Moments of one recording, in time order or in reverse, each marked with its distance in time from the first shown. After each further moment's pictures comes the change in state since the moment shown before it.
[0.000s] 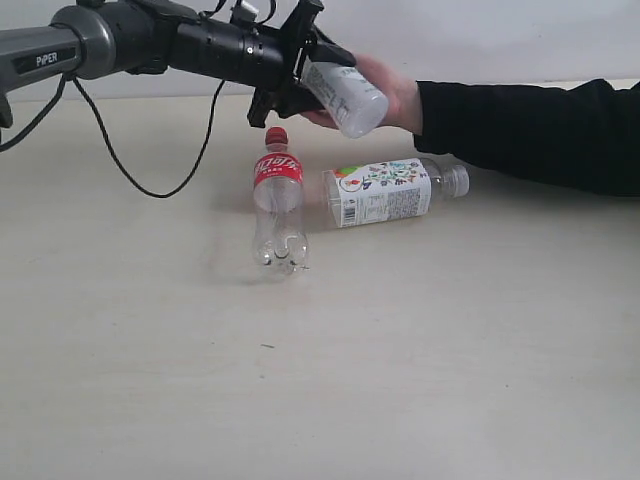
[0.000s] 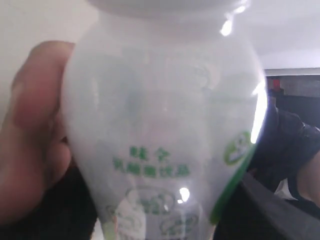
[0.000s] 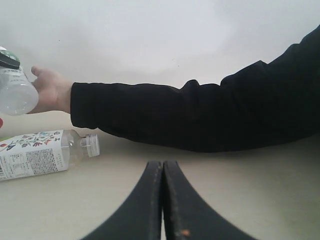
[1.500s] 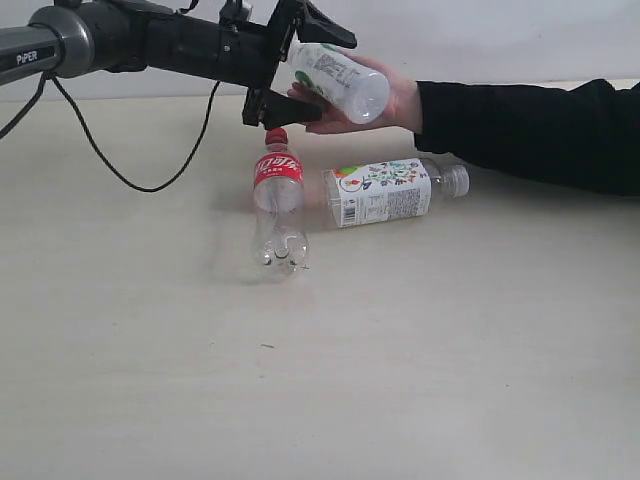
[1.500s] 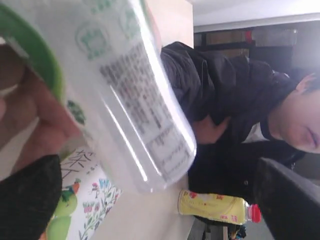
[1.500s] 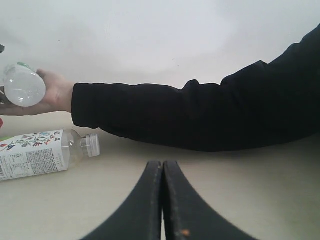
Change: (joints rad) left arm 0.060 0.007 -0.002 -0.088 0.239 0.144; right arm 0.000 0.000 0.000 0.000 0.000 0.000
